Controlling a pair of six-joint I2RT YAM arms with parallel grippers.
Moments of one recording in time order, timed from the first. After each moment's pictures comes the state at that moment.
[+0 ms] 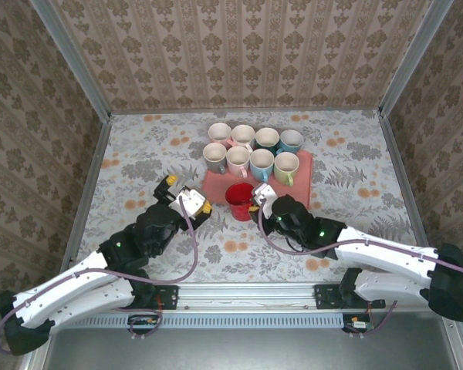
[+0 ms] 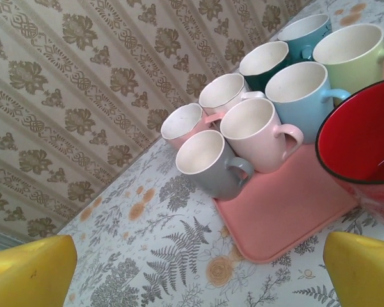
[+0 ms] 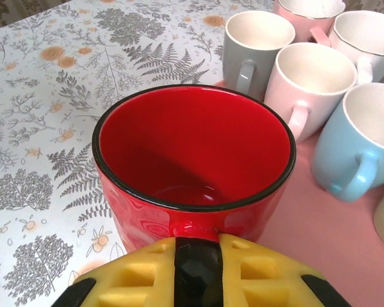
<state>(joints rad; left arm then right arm) -1.04 0.64 0.63 -0.29 -0.58 0.36 0.96 1.10 0.65 -0.06 0.27 0.09</state>
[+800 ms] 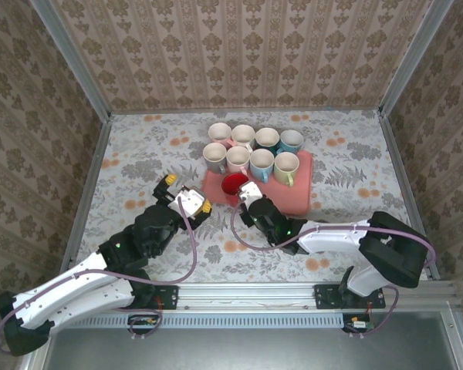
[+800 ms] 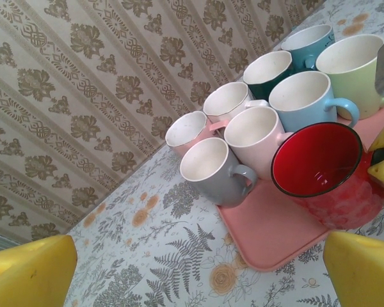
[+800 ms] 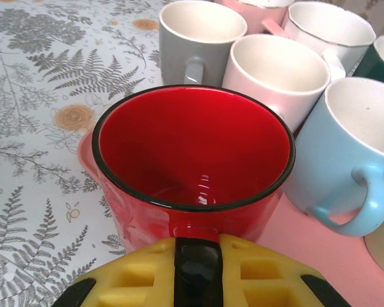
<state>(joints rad) -1.04 0.63 0.62 -0.26 -0.58 0.38 0.96 1.51 0.63 0.39 0.52 0.11</state>
